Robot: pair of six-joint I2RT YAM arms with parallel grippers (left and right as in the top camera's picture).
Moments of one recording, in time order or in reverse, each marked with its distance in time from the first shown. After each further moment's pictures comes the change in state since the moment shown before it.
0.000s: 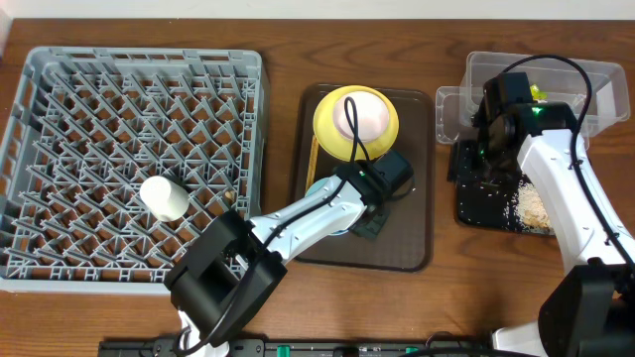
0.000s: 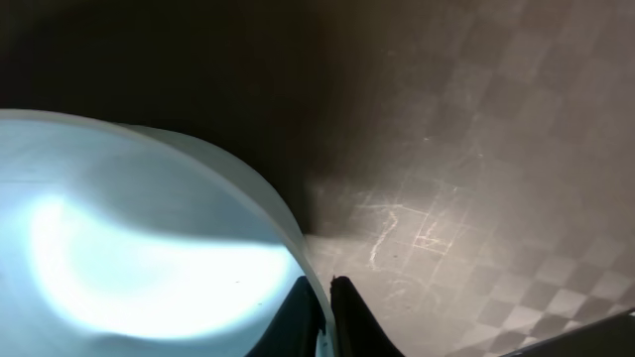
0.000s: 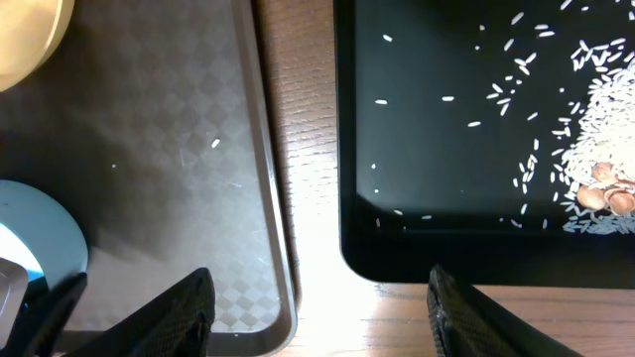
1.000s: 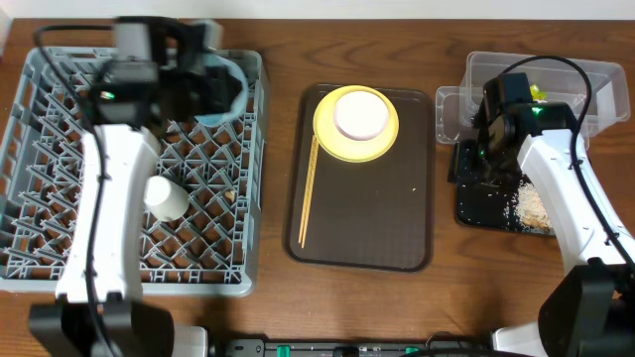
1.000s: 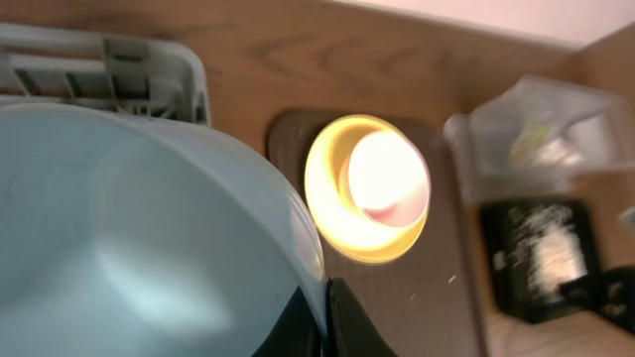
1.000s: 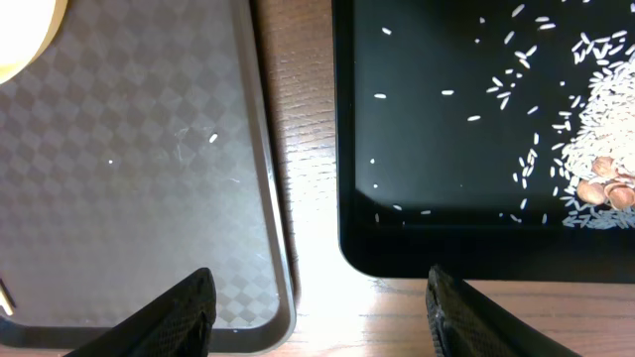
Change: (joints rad) left arm 0.908 -0.321 0.272 -0.043 0.590 0.184; right arm 0.000 0.000 0.000 -0.009 0.000 0.000
